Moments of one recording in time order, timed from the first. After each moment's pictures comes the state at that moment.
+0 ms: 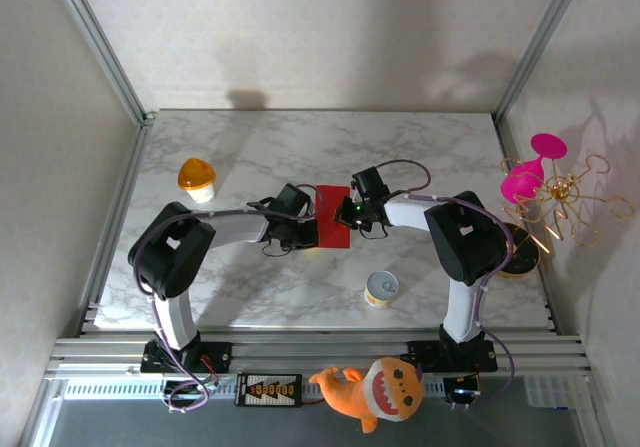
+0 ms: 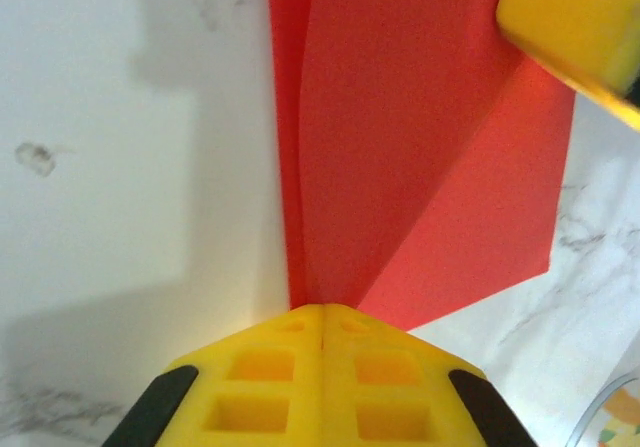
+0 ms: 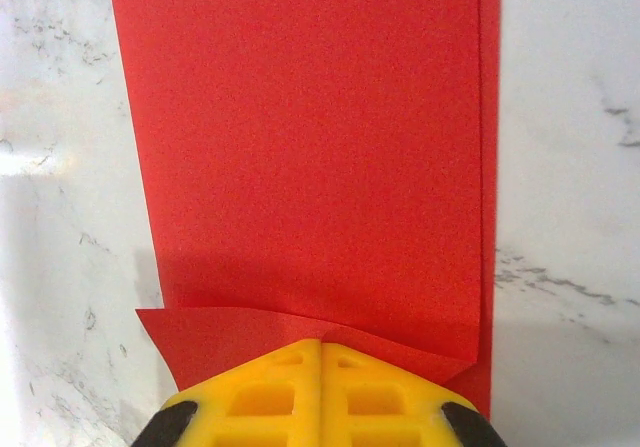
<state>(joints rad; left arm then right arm) -0.62 1.84 1.01 -0.26 0.29 -0.69 0.52 1.92 1.05 -0.13 -0.33 0.75</state>
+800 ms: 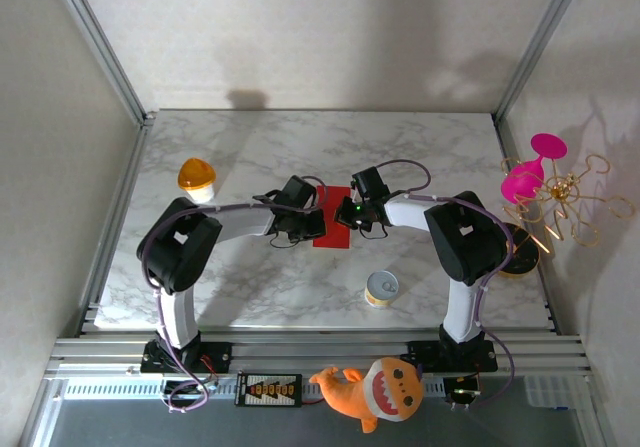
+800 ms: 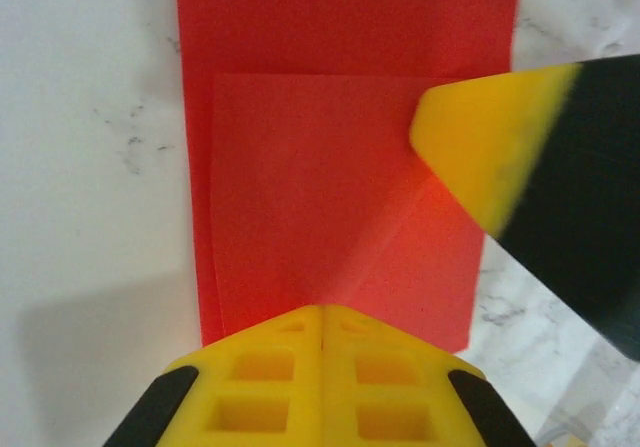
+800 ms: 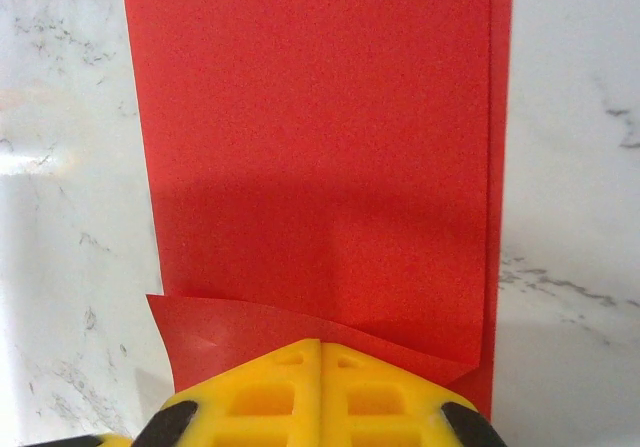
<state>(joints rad) -0.62 1.91 1.11 -0.22 0.29 -0.78 0.52 1.92 1.05 -0.13 -0.34 0.75</state>
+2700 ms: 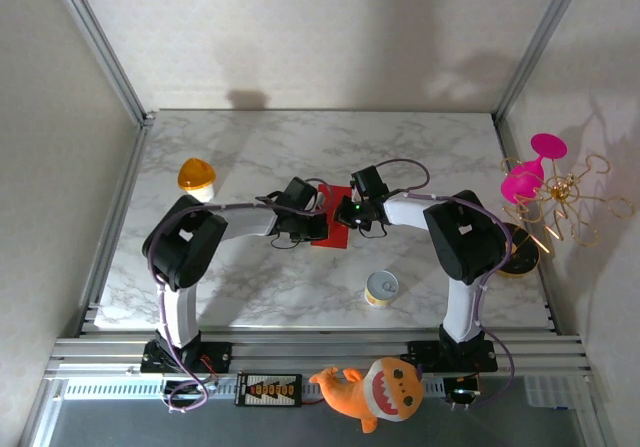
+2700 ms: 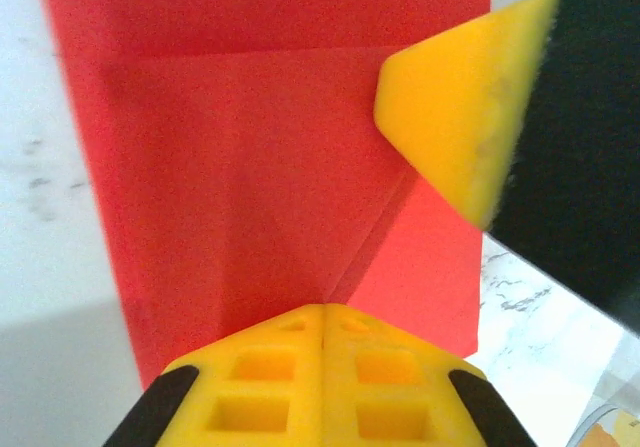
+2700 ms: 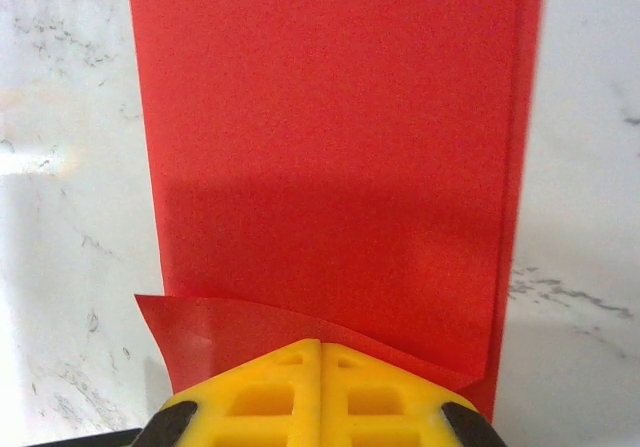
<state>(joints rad) -0.61 1.93 1.09 -0.18 0.33 -0.63 0.52 1.93 1.07 -0.14 -0.34 0.75</state>
